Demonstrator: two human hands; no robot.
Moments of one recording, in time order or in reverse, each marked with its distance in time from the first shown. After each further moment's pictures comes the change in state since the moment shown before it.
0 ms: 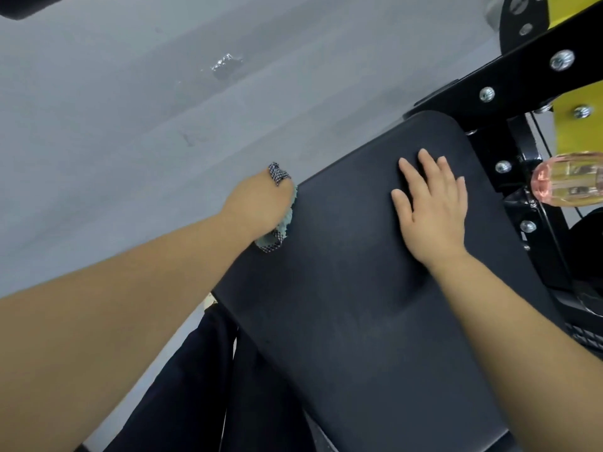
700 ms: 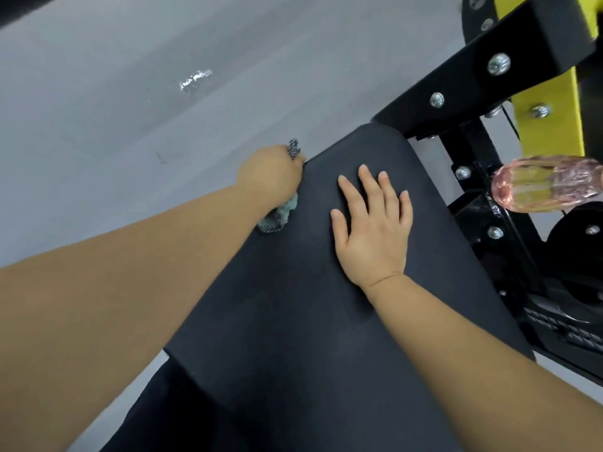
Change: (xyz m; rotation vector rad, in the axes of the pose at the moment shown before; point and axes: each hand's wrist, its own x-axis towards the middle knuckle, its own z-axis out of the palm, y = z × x) left_hand 0.052 0.103 0.031 0.138 0.049 0.083; right_hand 0.001 0.003 0.014 -0.003 0.147 -0.037
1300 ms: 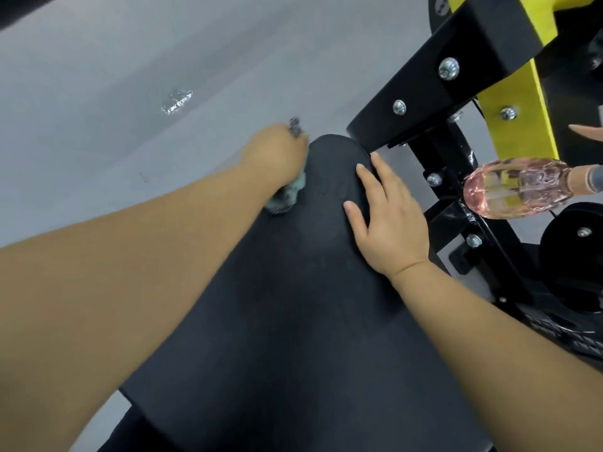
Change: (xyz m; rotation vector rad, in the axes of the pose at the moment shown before) left_hand 0.041 0.064 0.020 -0.014 0.065 0.025; right_hand 0.034 0.080 -0.014 0.131 -0.081 -0.039
